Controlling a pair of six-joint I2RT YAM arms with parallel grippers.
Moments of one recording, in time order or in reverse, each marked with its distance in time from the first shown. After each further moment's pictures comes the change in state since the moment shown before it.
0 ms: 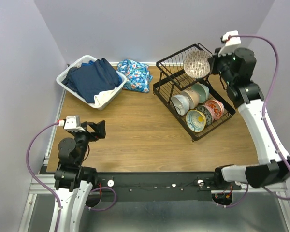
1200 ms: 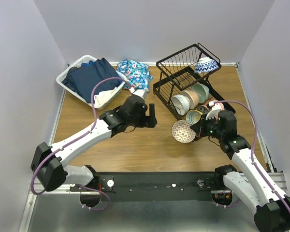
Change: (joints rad) left arm -0.653 1.137 0.578 -0.112 -0.085 -0.302; right arm 0.014 -0.589 -1.036 0.018 -0.355 0.296
